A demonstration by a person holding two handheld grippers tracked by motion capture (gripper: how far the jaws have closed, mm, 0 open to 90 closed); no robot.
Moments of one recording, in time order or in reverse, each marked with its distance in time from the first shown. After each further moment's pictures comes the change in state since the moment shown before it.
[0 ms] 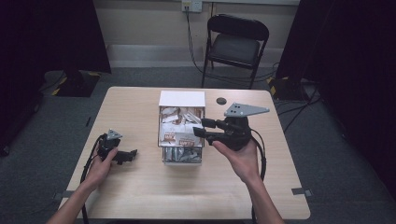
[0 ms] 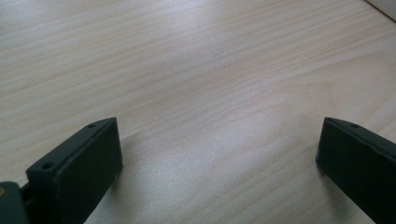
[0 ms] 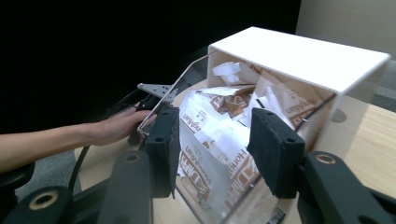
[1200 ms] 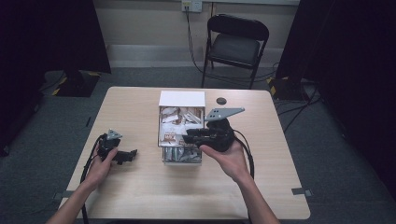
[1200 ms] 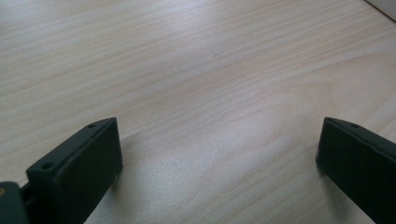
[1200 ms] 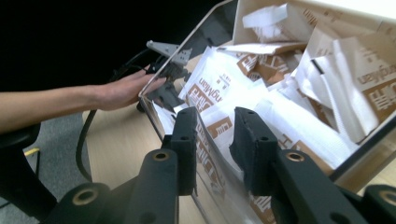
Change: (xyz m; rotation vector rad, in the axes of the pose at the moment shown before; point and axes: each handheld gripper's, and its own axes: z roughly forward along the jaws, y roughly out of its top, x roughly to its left) left arm 0.000 0.000 0.000 0.000 0.000 -0.001; right arm -0.001 -0.014 0.040 0.156 0.078 -0.033
